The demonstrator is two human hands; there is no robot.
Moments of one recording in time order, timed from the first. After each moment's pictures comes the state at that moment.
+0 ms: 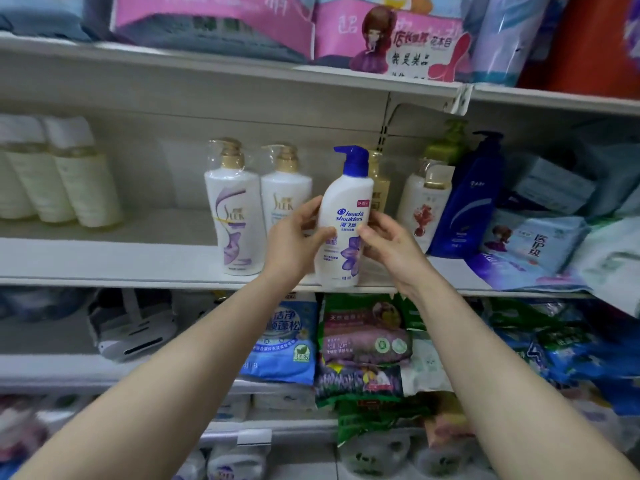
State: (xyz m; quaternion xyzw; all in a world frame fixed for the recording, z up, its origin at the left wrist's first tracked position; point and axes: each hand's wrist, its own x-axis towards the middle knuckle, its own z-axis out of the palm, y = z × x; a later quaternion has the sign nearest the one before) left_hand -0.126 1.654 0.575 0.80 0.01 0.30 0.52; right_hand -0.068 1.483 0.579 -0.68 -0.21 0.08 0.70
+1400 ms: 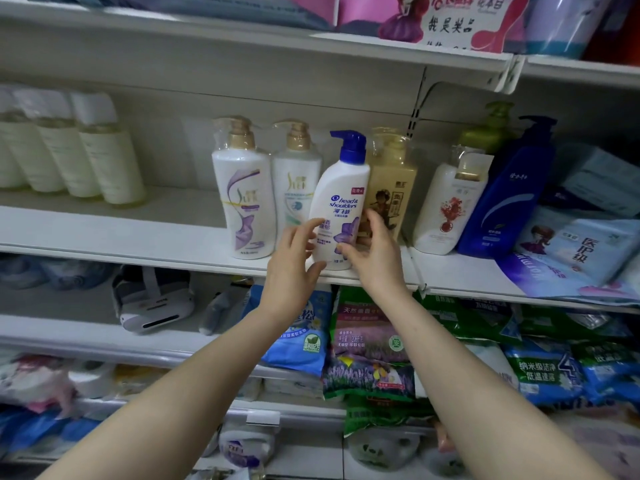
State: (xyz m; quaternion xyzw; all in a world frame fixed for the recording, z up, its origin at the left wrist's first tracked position) left_hand -0.140 1.661 0.505 0.85 0.03 0.37 0.37; right_hand -0.065 1.531 0.533 -0.83 -0.23 -0.12 0.49
